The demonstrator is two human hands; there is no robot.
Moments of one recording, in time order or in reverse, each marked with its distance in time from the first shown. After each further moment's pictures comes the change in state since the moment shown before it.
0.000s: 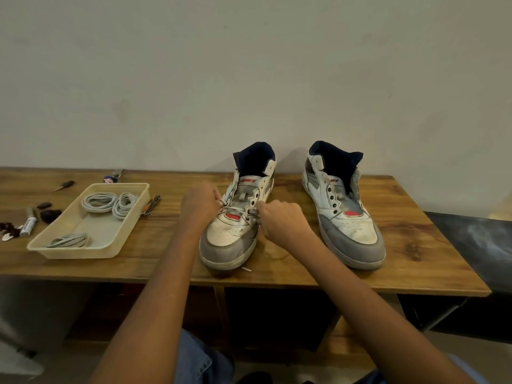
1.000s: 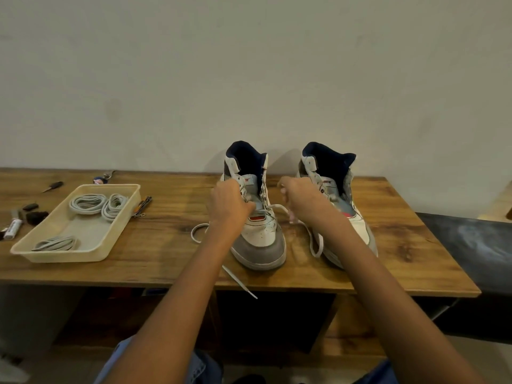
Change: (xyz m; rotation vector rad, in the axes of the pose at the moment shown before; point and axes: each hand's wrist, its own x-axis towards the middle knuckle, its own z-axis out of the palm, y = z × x) left_hand -0.018 0.050 0.028 -0.047 0.175 0.042; right_hand 0.006 0.050 -0.032 0.266 -0.047 0.147
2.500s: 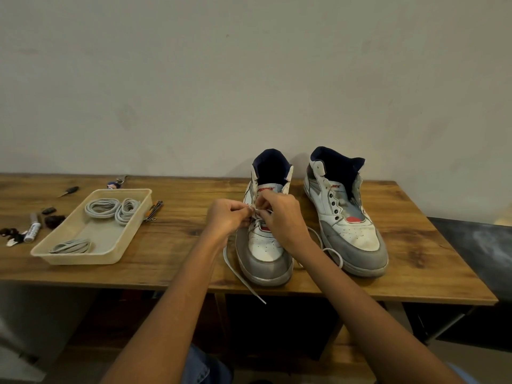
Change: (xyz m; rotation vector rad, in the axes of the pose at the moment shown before) left_hand 0.002 -0.036 0.009 -0.842 -0.267 -0.232; right_hand 0.004 -0.028 0.060 0.395 0.458 -0.214
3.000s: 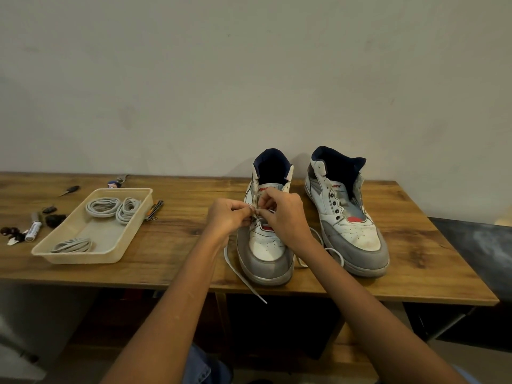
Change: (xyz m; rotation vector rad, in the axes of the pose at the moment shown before) left_hand 0.000 -0.001 0.000 -0.012 0.009 -0.006; right_hand 0.000 0.005 0.000 0.122 0.017 0.066
